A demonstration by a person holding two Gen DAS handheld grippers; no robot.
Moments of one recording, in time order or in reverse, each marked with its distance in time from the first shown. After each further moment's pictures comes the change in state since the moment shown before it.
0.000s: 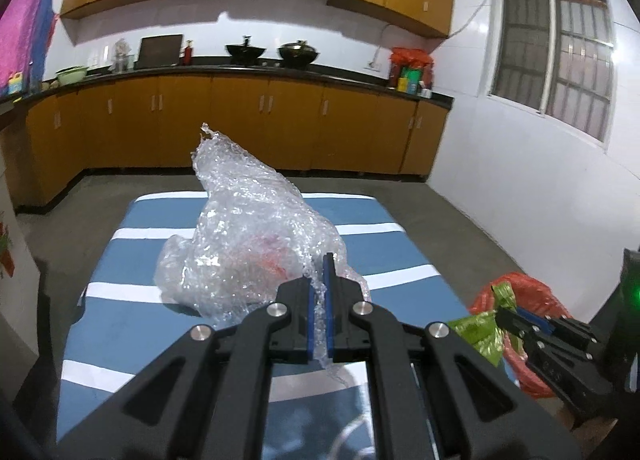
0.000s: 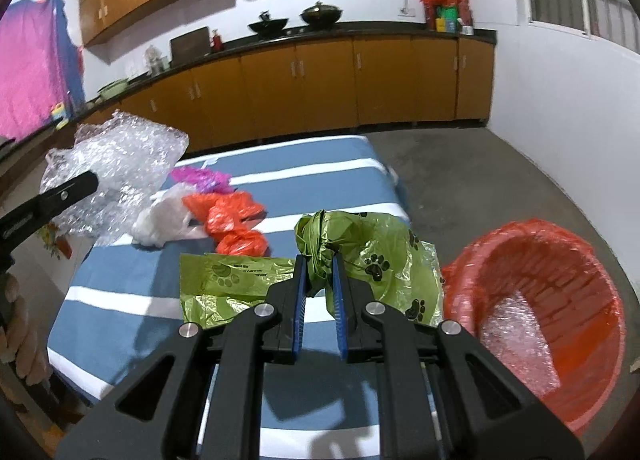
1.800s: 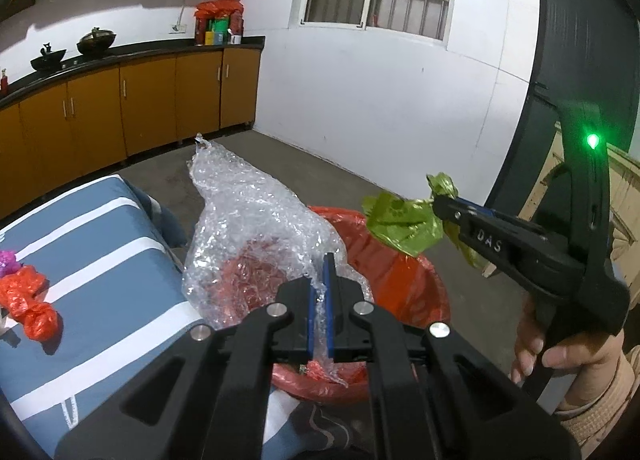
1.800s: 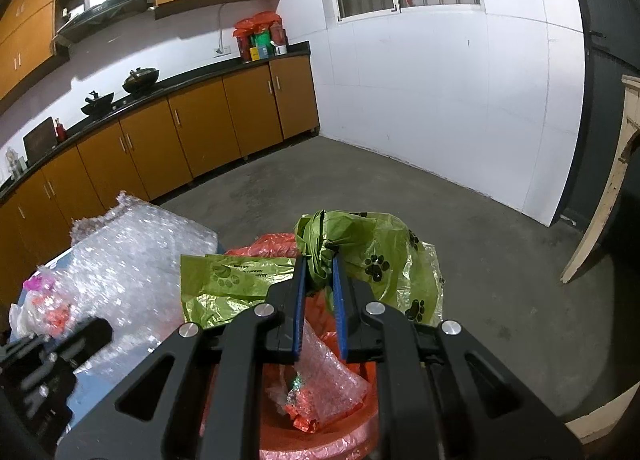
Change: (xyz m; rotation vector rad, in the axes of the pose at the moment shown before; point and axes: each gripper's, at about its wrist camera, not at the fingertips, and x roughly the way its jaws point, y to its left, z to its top) left arm 0.064 -0.276 -0.062 0.323 0.183 -0.524; right arm -0.090 -0.198 -0.020 0.347 -0.131 -0.462
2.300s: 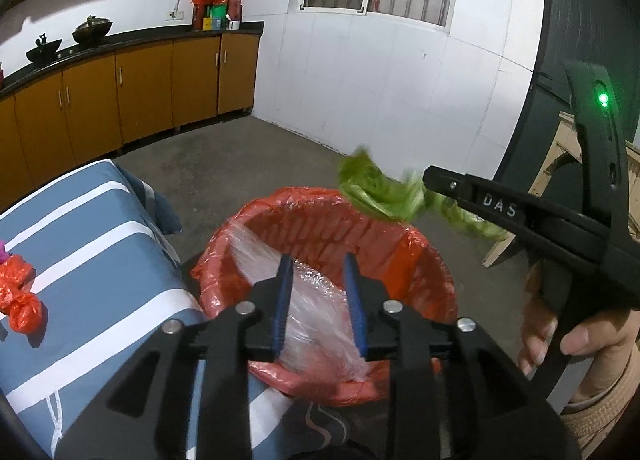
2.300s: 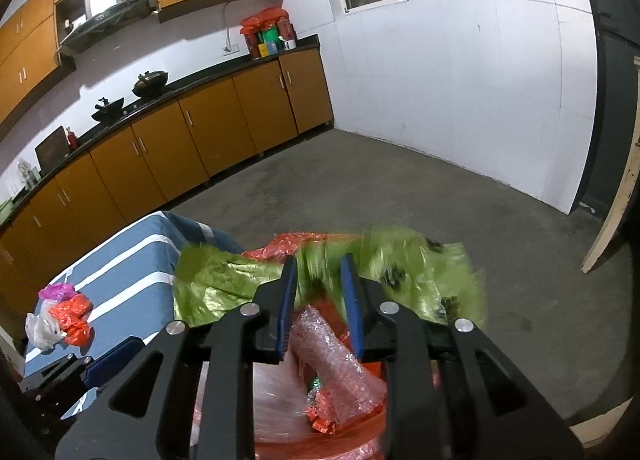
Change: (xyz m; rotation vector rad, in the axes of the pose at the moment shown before) left arm 0.019 0.003 -0.011 -0.010 0.047 0.000; right arm 0.007 -0.006 0.001 0.040 0.028 0.073
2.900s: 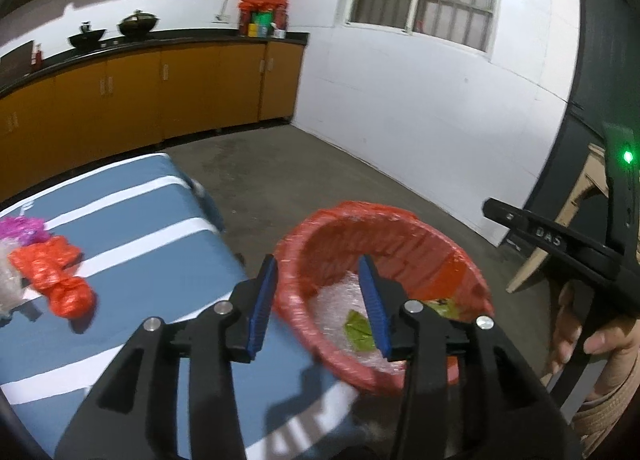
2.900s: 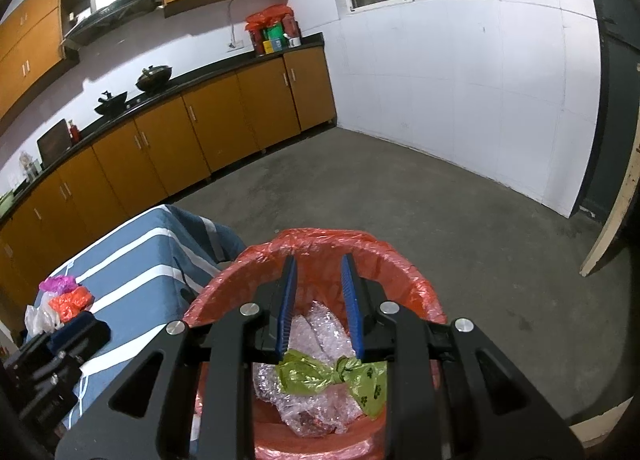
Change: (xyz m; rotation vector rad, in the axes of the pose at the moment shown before) left arm -0.041 0.053 -0.004 -0.101 -0.060 0.128; right arm -0.003 0.012 0.001 -0.031 0.009 0.004
